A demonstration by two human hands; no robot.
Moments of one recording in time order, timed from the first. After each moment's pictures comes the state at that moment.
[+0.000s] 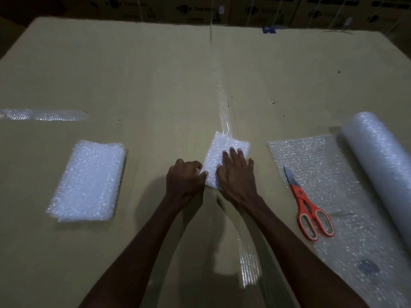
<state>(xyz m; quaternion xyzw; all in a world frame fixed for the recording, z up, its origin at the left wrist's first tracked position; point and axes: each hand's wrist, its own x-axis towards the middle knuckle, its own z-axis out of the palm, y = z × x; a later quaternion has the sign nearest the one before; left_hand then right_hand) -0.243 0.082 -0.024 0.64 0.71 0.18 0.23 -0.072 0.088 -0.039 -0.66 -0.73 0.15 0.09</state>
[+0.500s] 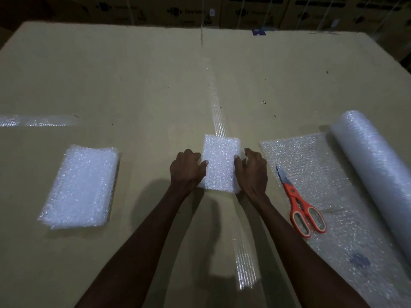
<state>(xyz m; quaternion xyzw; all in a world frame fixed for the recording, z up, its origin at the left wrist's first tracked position) -0.222 0.113 -0.032 0.69 0.69 0.16 0.17 -0.036 0.094 -0.036 -0.76 -0.56 0.17 0.30</state>
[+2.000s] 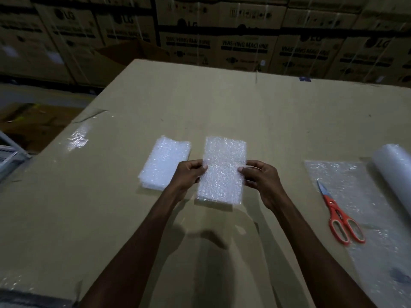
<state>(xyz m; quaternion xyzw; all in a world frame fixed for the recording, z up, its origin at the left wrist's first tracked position) -0.369 -0.021 0.040 0.38 0.57 0.50 0.53 -0.144 0.007 0.059 -0.52 -0.44 0.60 0.43</state>
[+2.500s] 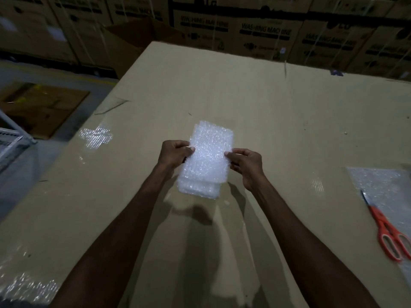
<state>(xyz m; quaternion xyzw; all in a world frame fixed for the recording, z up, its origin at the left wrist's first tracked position) -0.544 0.027 0.028 0.32 0.66 0.50 0.45 -0.328 0.052 0.042 -0.58 -0.37 0.60 0.42</state>
